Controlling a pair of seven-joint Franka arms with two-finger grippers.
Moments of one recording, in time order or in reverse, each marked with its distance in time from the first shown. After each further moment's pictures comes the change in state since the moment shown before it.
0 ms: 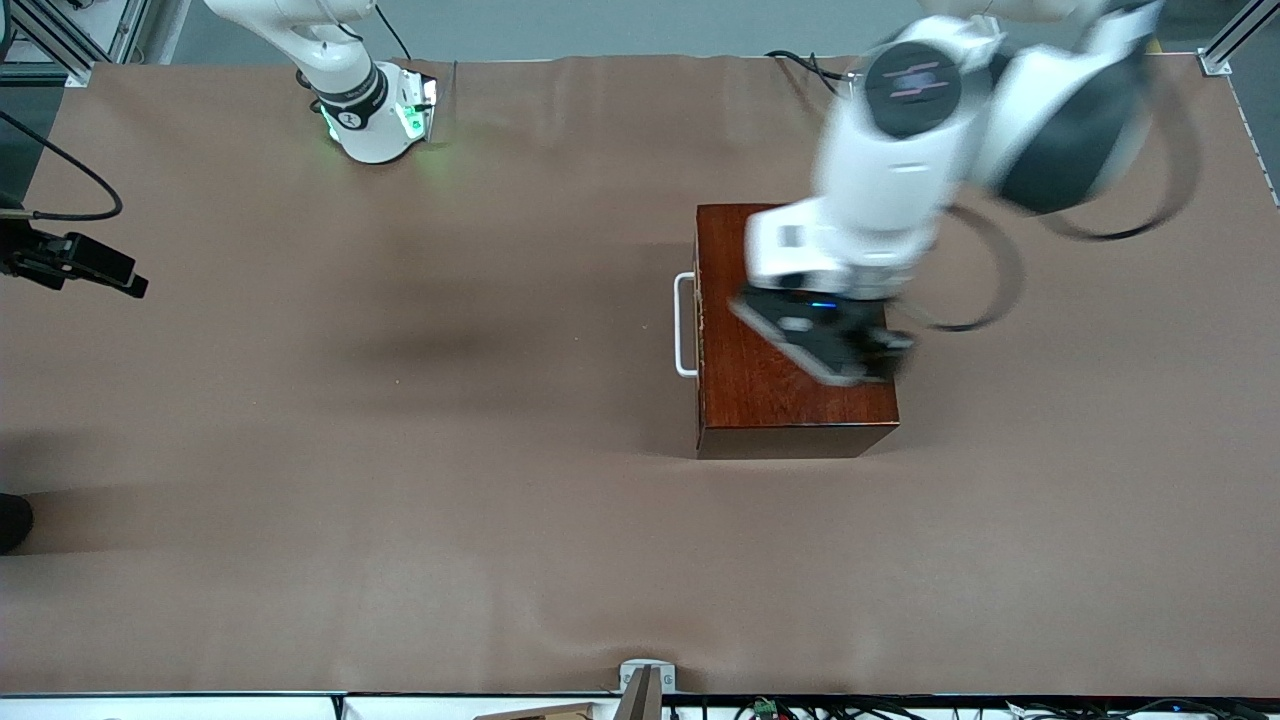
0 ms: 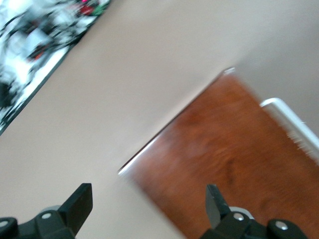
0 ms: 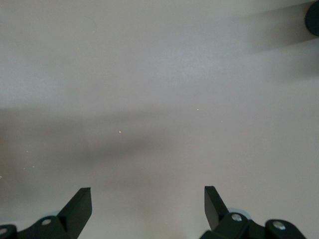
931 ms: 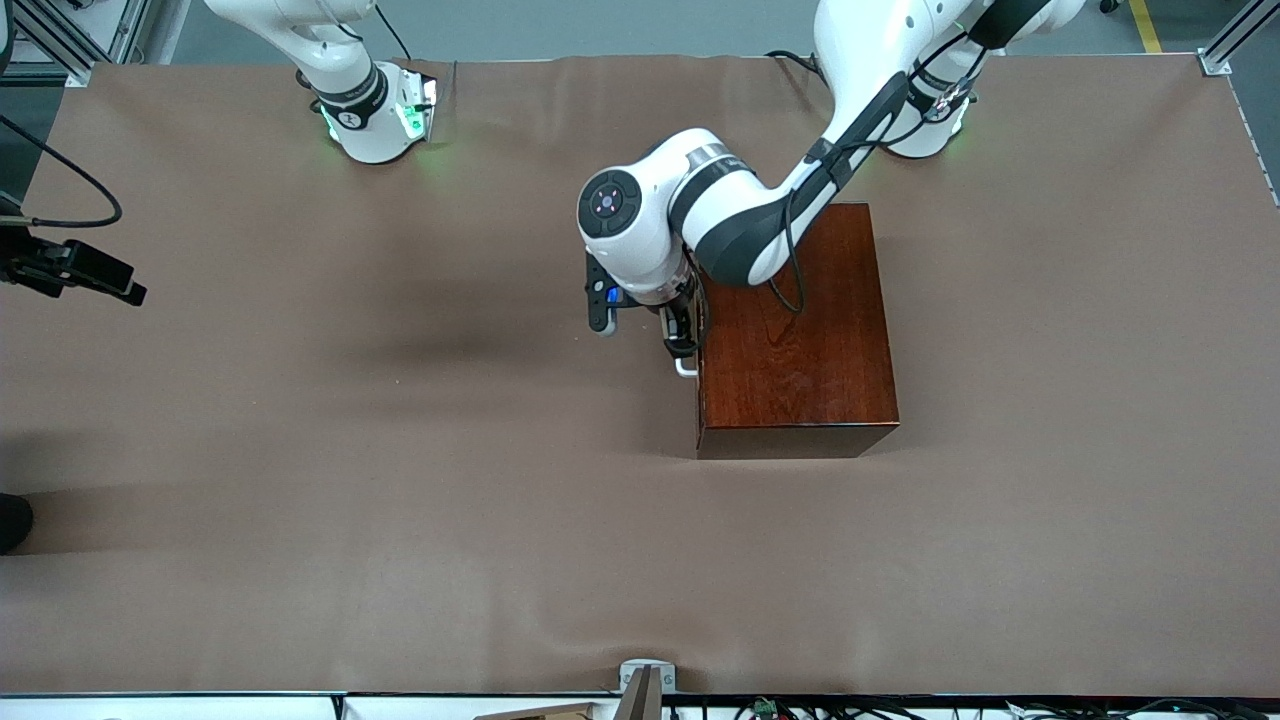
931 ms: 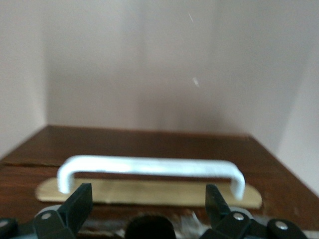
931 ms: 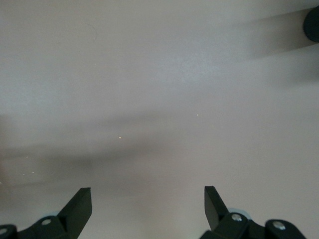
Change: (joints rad) left arm -0.369 0.314 -0.008 -0.067 0.053 0.122 0.311; right arm -0.001 0.006 -0.001 -0.002 0.000 0.028 0.001
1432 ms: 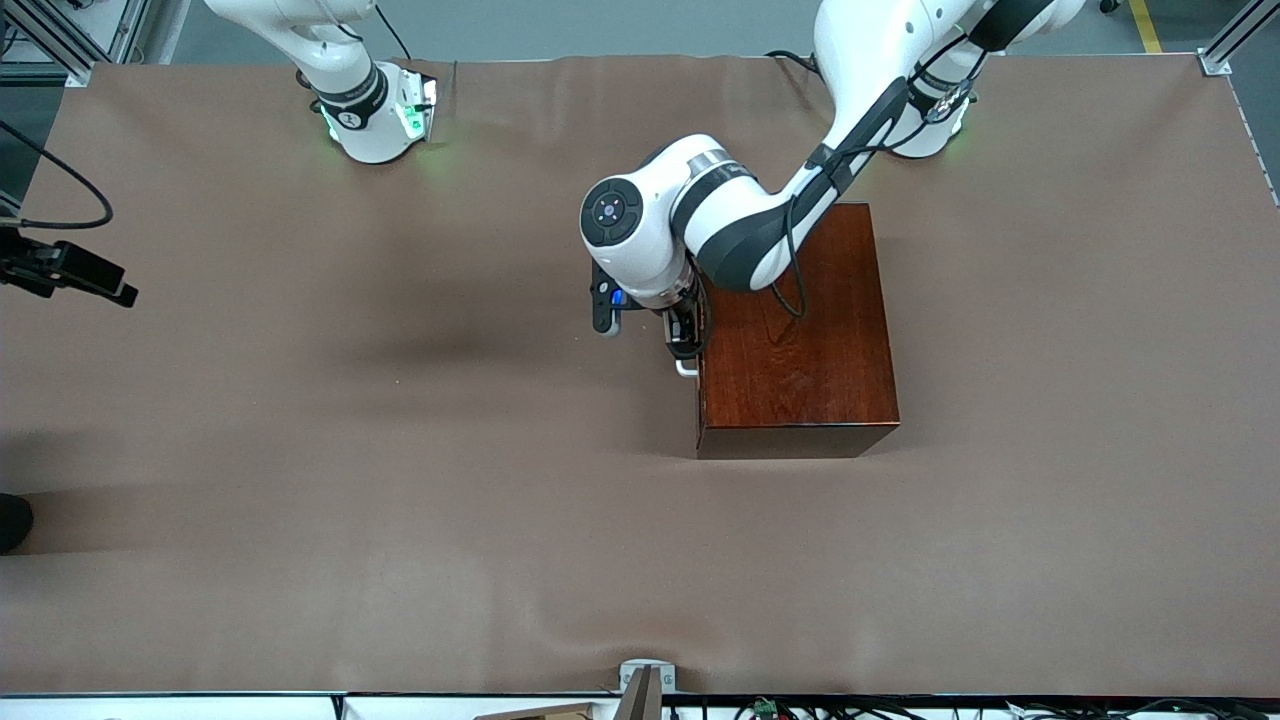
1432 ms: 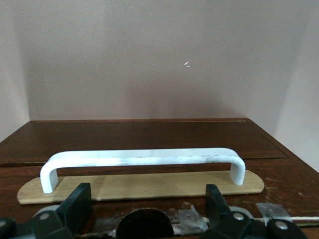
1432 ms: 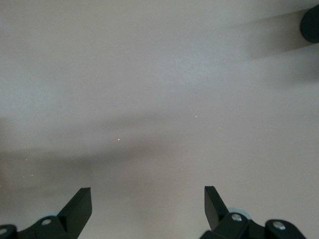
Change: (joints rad) left arm 0.008 0.009 0.005 -0.010 0.001 -0.087 0.099; right arm -0.001 0.000 -0.003 0.000 0.000 0.005 0.000
